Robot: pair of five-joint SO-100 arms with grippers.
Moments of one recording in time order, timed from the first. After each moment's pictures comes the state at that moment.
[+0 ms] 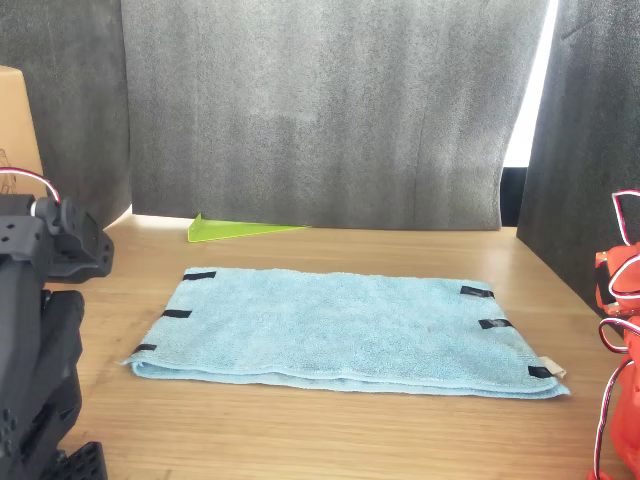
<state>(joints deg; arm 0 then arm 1) 95.1 181.7 159.3 74.2 96.7 80.1 180.4 159.4 73.1 78.5</state>
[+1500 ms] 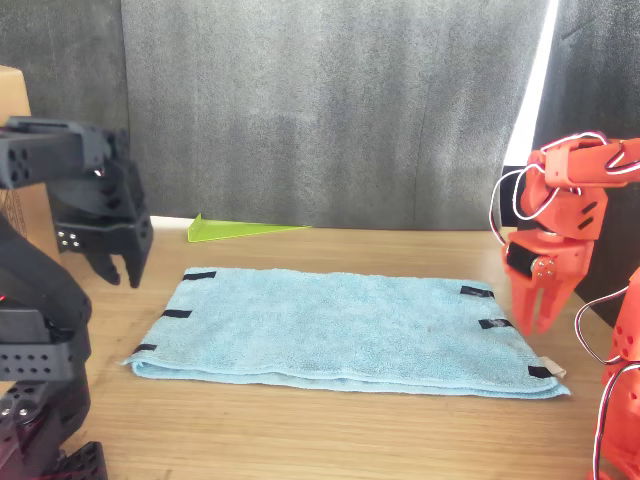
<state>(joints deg) 87.6 116.3 124.3 74.9 97.7 97.1 84.5 101.9 86.0 77.3</state>
